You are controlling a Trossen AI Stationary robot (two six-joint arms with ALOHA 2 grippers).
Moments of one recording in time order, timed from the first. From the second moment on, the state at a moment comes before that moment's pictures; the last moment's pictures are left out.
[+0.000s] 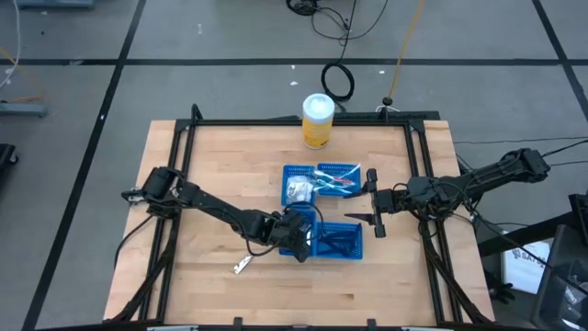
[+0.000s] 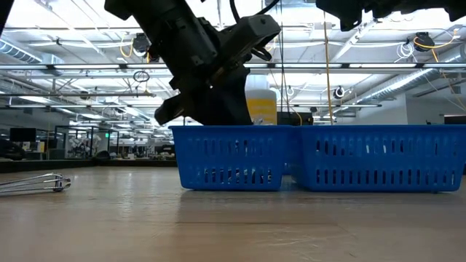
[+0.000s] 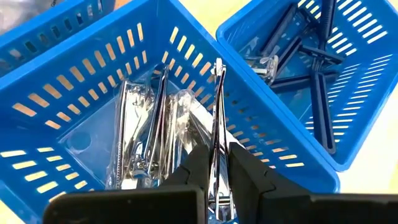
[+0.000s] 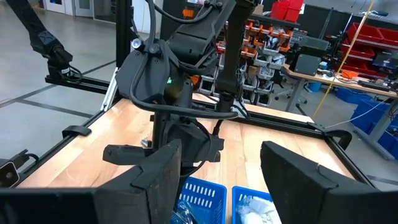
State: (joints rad) left arm -0.30 1.95 1.28 -0.29 -0.29 -0.99; right arm 0.26 0.85 0.49 0.31 0.16 -0.14
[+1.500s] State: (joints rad) left arm -0.68 1.82 1.28 -0.86 -0.29 -1.42; right arm 0.26 0.85 0.49 0.30 0.16 -0.14
